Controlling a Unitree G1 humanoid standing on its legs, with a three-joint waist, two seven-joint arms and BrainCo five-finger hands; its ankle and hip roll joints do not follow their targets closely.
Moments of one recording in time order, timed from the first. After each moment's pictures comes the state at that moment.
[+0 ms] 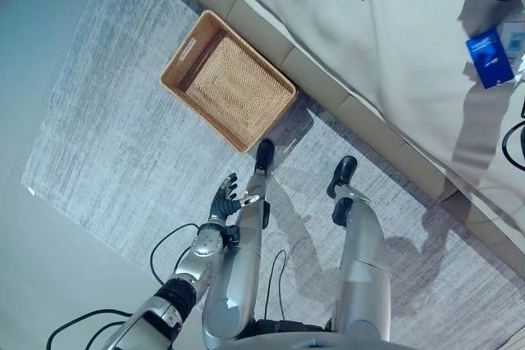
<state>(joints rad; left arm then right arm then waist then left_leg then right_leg) -0.25 0.28 -0.50 0.69 -0.49 -0.30 0.24 -1.67 -0.83 0.76 1.26 0.18 -0.08 -0.40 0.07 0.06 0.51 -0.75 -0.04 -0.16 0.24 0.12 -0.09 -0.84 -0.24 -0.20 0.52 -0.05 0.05</state>
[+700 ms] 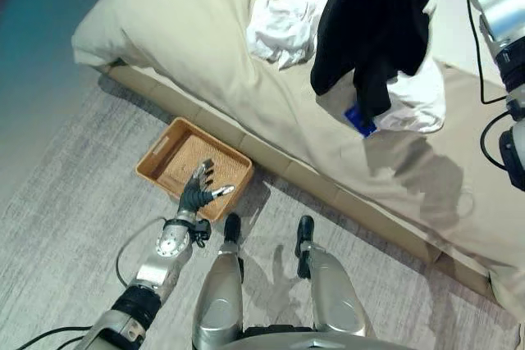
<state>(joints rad) -0.18 0.50 -0.37 0.32 -0.51 -0.28 0.13 -1.61 -0.80 0.71 0.93 0.18 -0.12 -0.41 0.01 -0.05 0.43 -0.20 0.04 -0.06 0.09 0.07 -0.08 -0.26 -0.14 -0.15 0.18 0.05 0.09</state>
